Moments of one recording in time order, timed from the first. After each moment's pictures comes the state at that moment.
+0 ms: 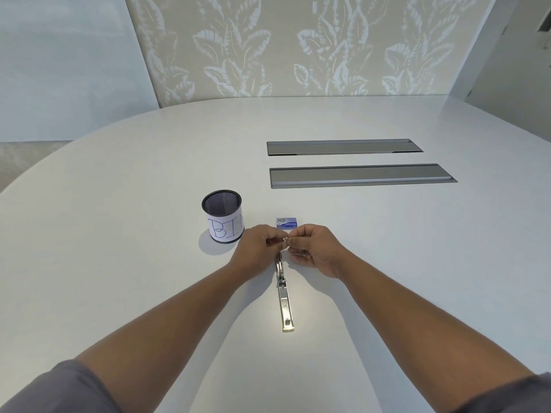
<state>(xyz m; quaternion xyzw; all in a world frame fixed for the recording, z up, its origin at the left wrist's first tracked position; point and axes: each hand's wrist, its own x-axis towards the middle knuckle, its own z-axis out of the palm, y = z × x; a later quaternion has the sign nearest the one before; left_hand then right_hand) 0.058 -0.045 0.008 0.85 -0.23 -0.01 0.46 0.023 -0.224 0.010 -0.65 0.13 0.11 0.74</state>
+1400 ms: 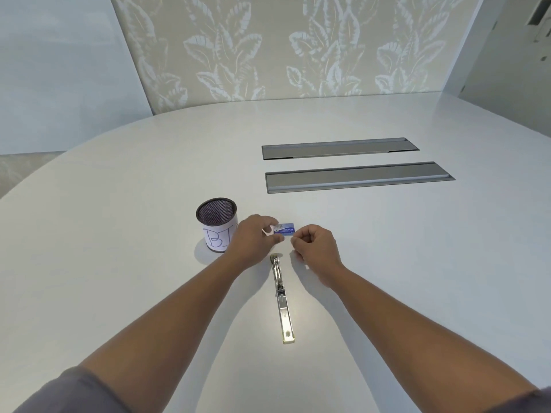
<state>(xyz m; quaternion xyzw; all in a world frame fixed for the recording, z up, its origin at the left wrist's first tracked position) 0.092 -0.054 0.026 0.91 -0.21 -0.01 0.37 0.027 -0.217 -0.004 -0.74 0.17 -0.09 0.64</state>
